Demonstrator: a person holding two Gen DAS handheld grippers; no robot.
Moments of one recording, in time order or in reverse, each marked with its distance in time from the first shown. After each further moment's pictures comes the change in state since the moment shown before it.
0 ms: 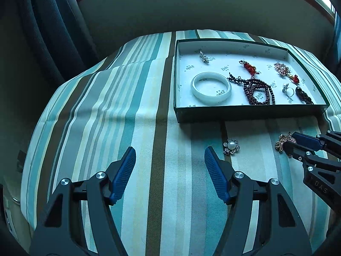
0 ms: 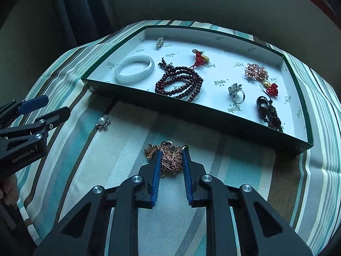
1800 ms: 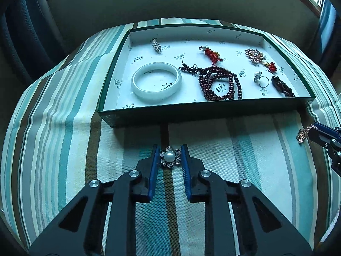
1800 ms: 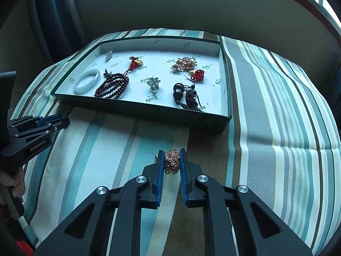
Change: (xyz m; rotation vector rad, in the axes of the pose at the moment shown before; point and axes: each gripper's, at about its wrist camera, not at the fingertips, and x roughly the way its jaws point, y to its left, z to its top) left arm 0.030 -0.058 0.011 0.047 0.057 -0.162; right arm -0.044 -0.082 -0.026 0.117 -0.037 -0.114
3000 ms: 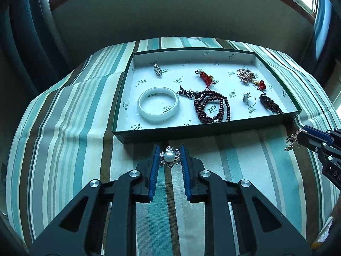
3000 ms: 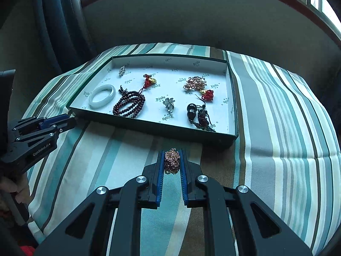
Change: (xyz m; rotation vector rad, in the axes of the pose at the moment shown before) left arm -0.041 0.004 0.009 0.006 -0.093 -0.005; right arm -0.029 0.014 0.012 -0.004 -0.078 0.031
